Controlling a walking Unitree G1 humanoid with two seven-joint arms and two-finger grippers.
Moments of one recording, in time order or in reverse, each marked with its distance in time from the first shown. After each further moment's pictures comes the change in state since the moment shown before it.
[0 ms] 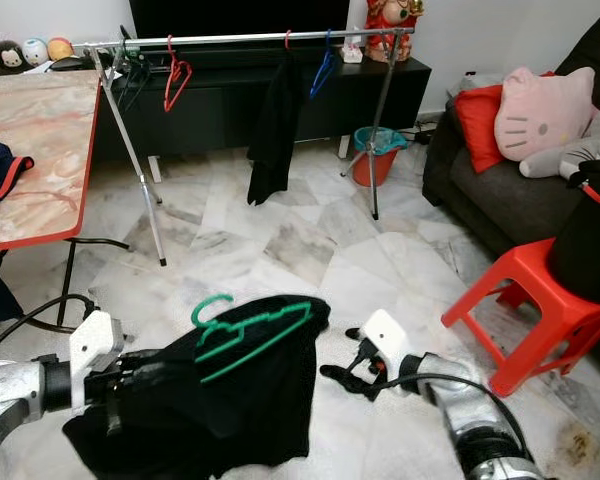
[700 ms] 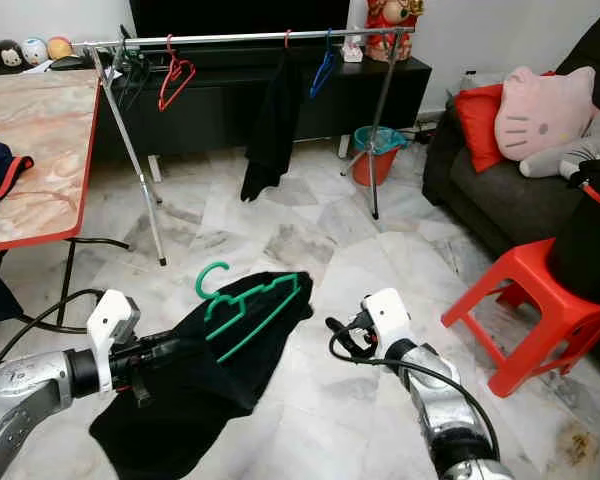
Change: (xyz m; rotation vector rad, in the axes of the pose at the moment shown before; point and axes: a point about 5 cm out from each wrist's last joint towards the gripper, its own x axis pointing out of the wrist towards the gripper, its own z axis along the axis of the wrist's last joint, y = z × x) left arm 0.023 -0.002 0.017 -0.219 -0.090 0.048; right arm 0.020 0.002 -0.004 0.223 -0.202 -0.479
